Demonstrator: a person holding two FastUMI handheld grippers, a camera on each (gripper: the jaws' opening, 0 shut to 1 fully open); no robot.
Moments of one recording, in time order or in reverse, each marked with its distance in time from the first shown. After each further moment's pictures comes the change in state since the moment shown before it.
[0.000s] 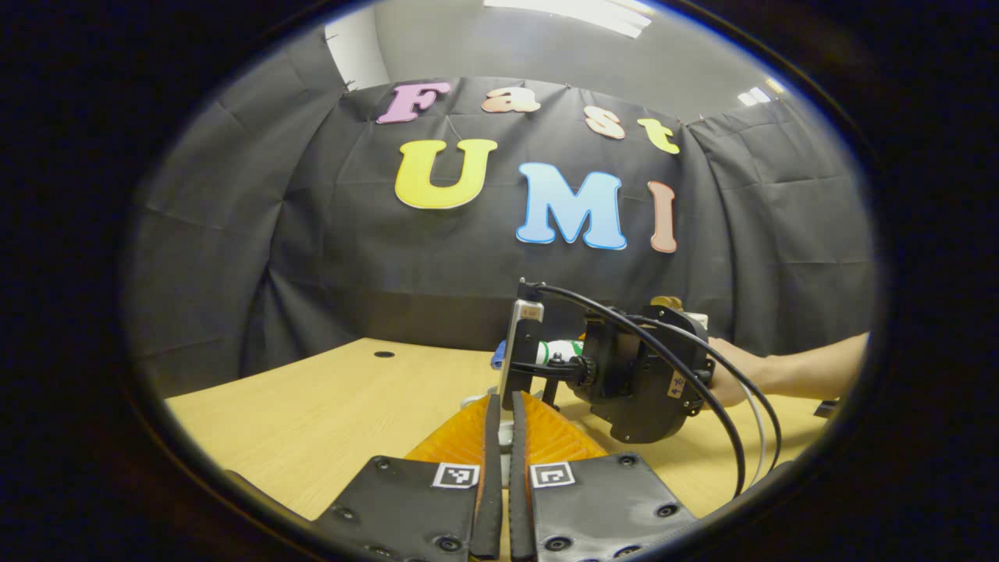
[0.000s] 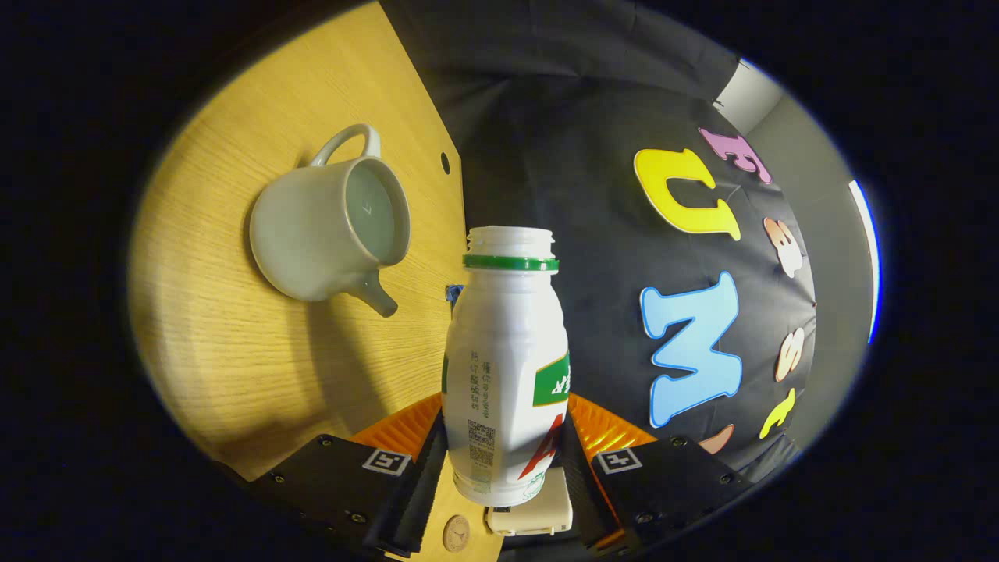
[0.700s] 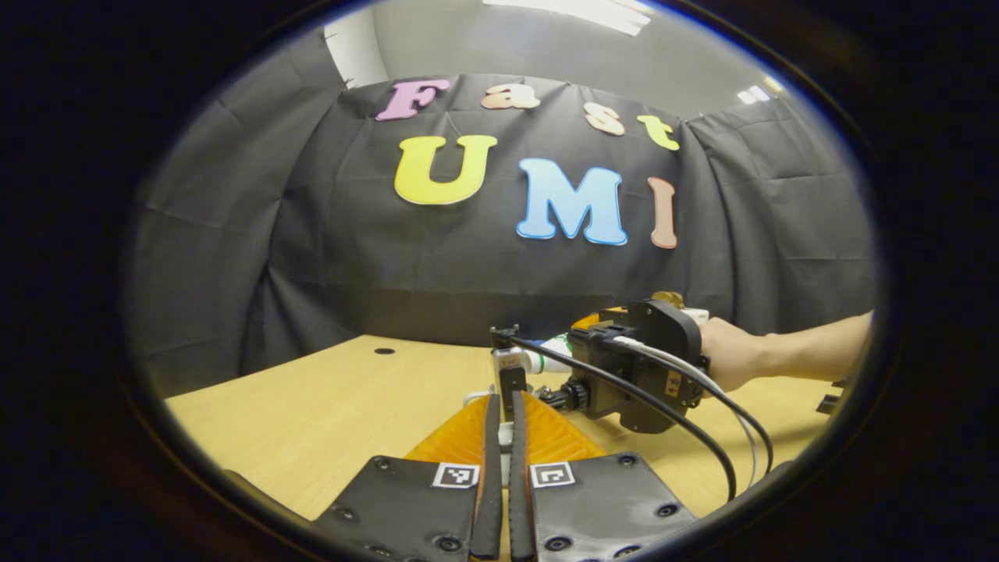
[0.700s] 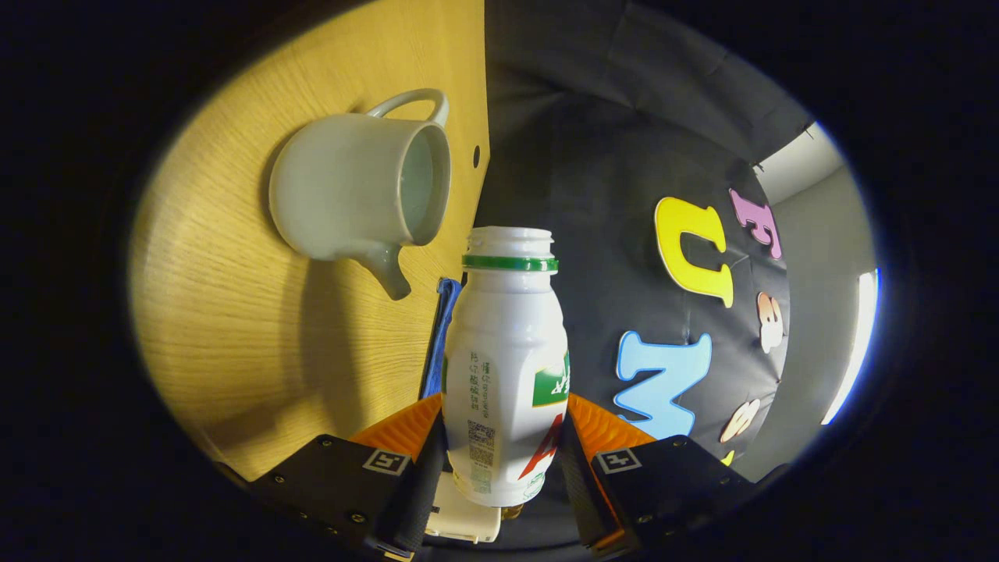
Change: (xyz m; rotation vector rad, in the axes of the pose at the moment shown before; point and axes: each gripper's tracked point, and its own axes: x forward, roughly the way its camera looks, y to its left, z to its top) left arm -0.004 0.002 -0.002 0.001 0.009 -0.002; right arm 0.006 -0.013 0.010 -0.270 -0.032 -0.078
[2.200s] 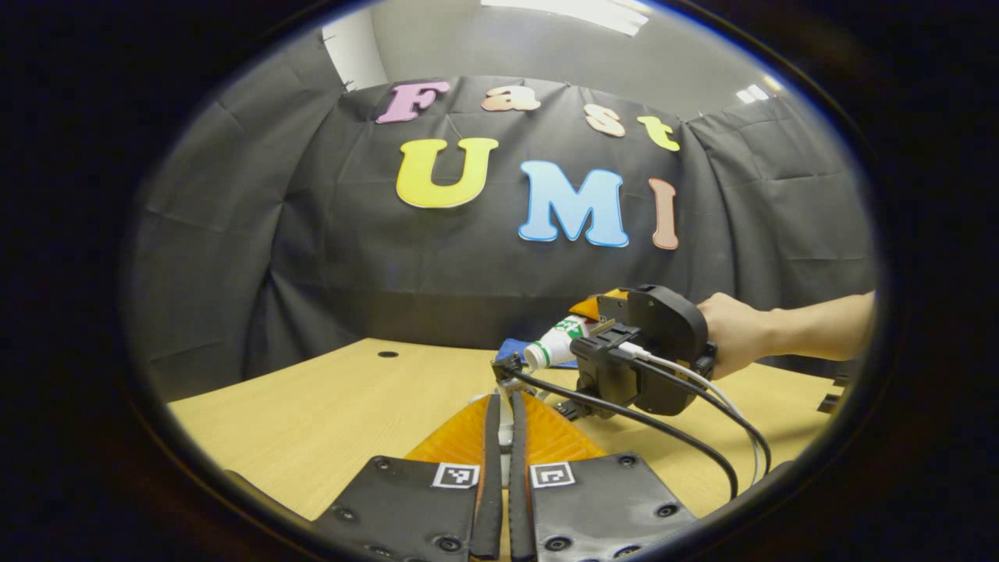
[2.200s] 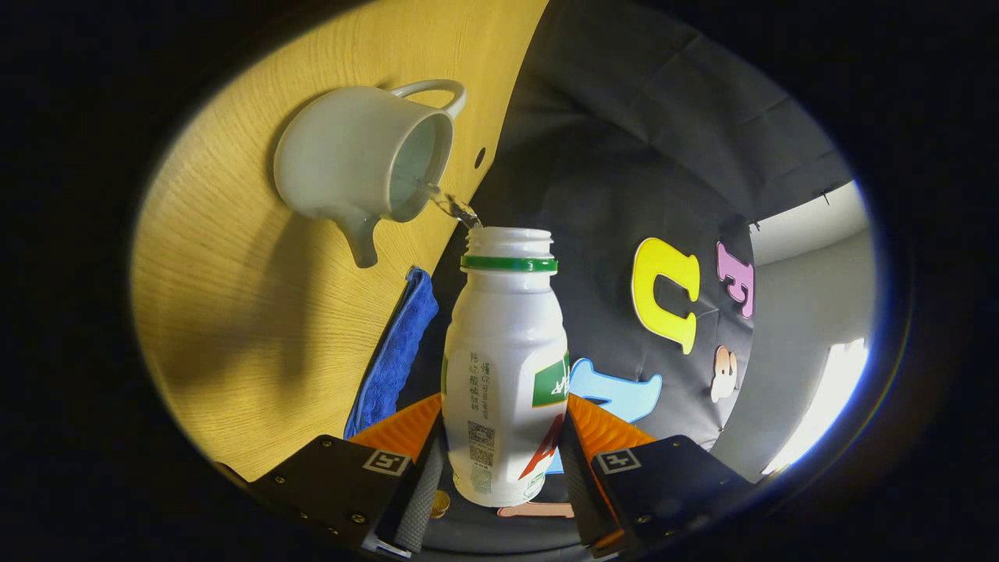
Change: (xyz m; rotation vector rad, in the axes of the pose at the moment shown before) left arm 0.001 0.004 0.000 0.012 -0.005 0.006; right arm 0.002 -0.038 -0.002 -0.207 -0.030 -0.115
